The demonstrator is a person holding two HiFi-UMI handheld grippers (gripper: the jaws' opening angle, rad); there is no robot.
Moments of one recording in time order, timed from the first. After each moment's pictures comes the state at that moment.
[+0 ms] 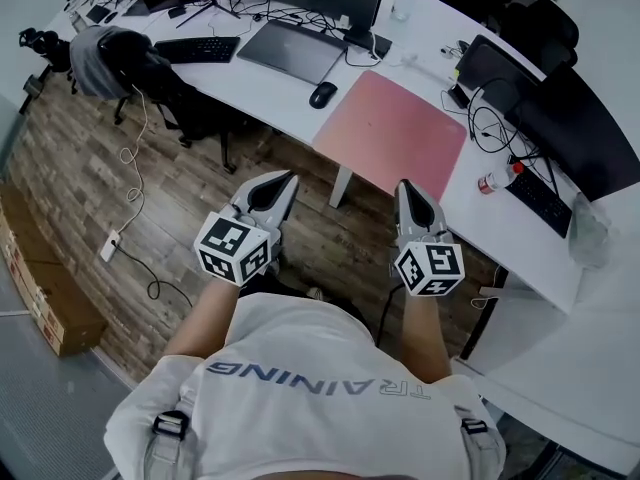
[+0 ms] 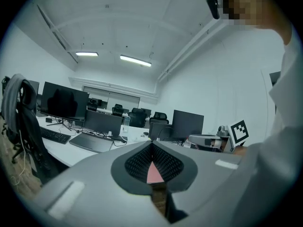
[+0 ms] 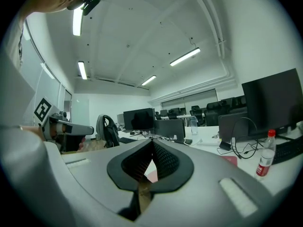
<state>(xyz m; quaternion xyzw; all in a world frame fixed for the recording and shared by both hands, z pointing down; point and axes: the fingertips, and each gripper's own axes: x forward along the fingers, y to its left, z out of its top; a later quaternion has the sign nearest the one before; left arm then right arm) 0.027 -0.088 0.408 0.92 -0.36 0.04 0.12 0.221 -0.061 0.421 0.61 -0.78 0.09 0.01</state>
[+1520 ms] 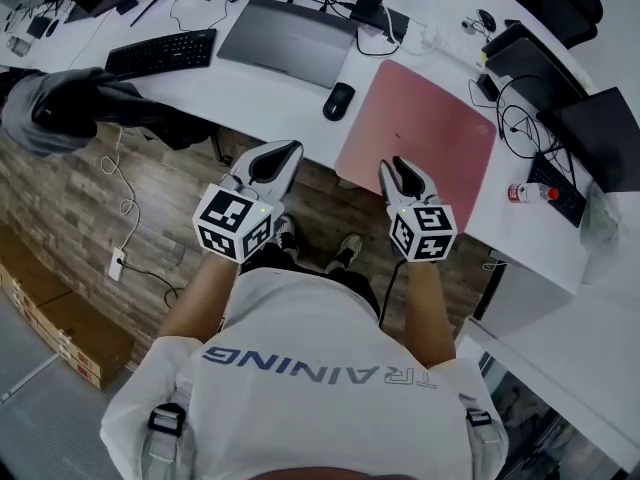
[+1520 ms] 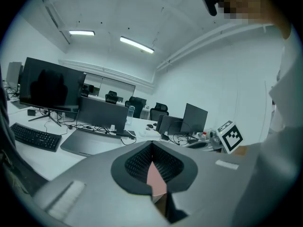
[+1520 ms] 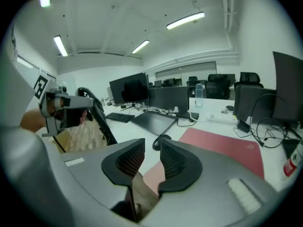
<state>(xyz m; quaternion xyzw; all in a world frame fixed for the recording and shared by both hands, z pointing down) -0.002 -0.333 0.459 0.94 -0.28 0.09 0.17 0.163 -0.279 0.530 0.62 -0.73 0.23 0.17</state>
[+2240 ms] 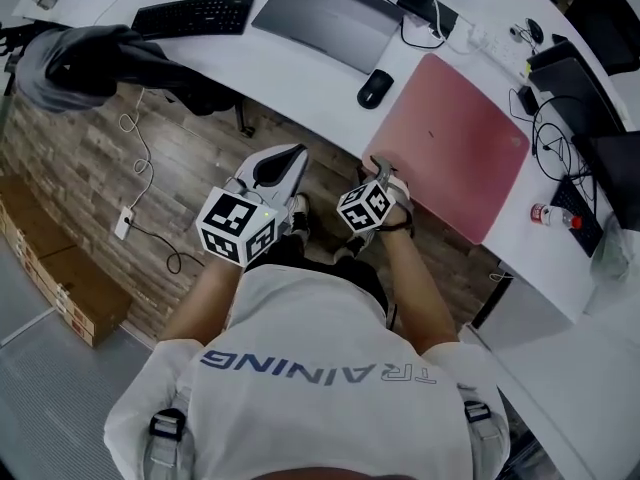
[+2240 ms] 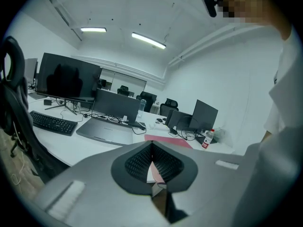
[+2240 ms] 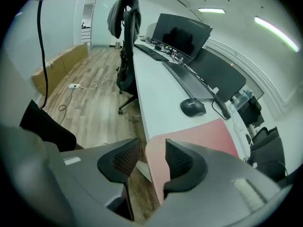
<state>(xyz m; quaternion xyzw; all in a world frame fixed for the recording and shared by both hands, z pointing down) -0.046 -0.318 0.497 0.91 -0.34 0.12 0.21 0.084 -0.287 0.735 0.45 -0.70 0.10 0.55</state>
